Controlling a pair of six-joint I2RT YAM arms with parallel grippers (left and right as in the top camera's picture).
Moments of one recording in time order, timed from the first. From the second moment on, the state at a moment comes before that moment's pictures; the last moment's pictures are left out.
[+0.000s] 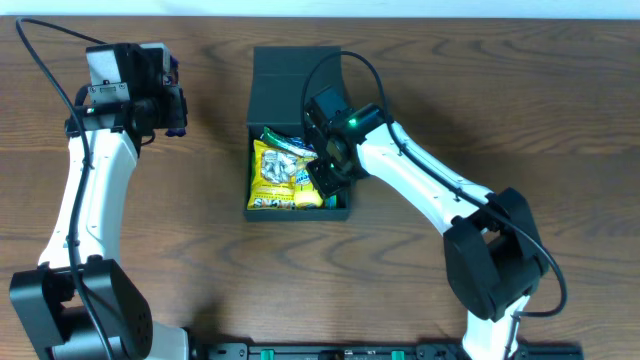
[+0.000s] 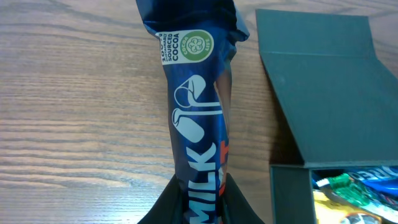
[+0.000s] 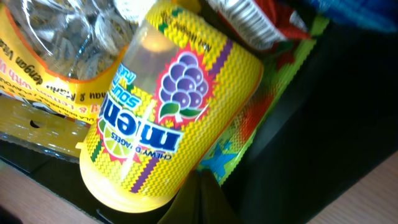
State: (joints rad) left arm 0.13 1.64 1.33 -0.59 0.21 0.04; right arm 0.62 1.99 1.55 -0.98 -0.19 0.14
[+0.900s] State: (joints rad) left arm -0.39 1.64 1.33 -0.56 0.25 -0.26; right arm 0.28 1.69 1.67 -1.01 -0.01 0.19
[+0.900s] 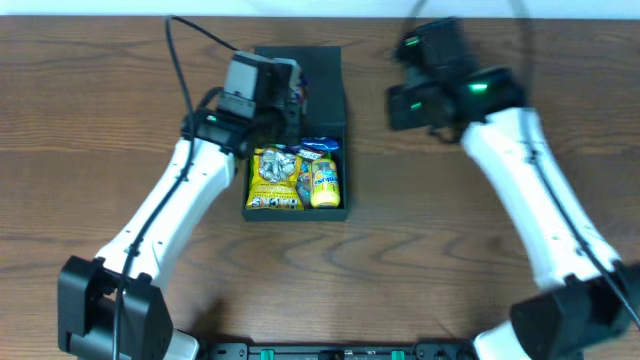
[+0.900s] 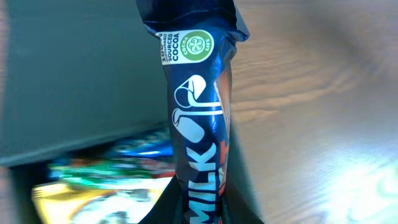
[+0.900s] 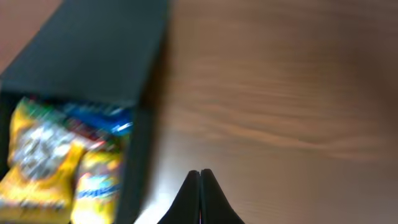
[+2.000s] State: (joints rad) left arm -0.59 1.85 1.33 -0.64 0.23 -0.69; right arm 0.18 1.68 1.67 -1.06 0.01 0.19
